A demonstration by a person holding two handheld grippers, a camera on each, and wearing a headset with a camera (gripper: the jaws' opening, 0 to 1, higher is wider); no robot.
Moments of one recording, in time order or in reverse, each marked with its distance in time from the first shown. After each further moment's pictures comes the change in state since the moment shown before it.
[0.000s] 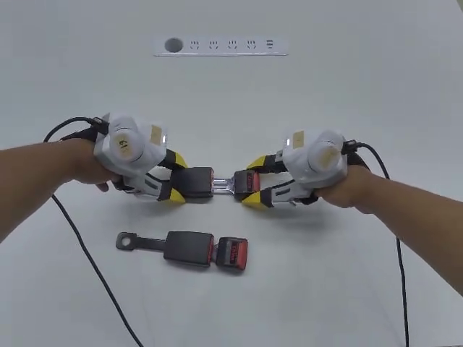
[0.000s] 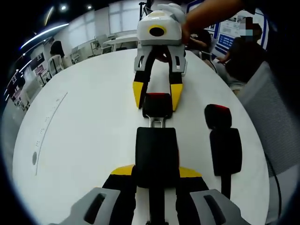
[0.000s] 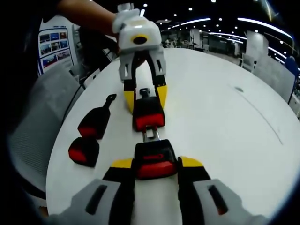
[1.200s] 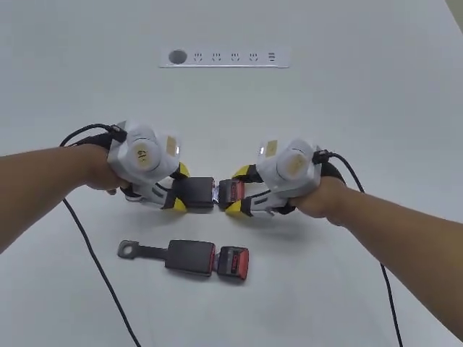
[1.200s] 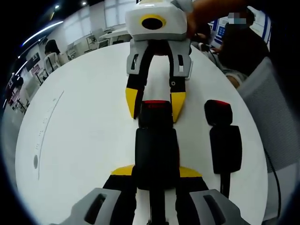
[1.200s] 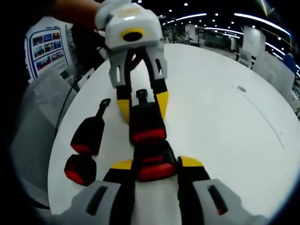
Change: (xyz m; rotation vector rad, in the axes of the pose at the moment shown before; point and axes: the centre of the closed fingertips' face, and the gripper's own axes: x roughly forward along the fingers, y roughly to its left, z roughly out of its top) left arm 0.001 -0.001 -0.001 0.028 0.090 -0.009; right arm 0.023 -0.003 0.011 0.030 0.057 -0.030
